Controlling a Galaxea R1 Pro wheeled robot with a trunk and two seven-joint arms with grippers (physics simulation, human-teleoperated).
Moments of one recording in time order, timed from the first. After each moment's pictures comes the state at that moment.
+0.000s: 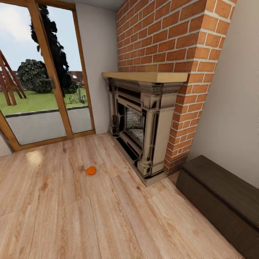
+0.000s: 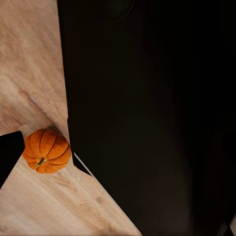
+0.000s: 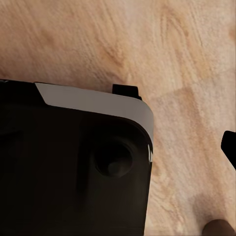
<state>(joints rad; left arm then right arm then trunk) 0.03 0.00 0.01 -0.04 0.00 -0.01 0.00 -0.09 -0.01 0.07 -0.06 0.04 -0.18 -0.01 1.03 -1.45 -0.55</state>
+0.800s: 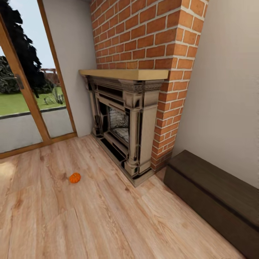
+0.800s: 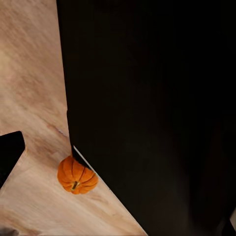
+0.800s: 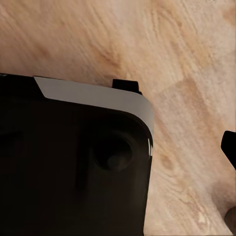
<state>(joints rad) 0.03 0.00 0.01 -0.04 0.00 -0.01 0.00 -0.09 -0.02 0.07 -0.06 0.04 -0.18 -0.01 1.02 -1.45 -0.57</state>
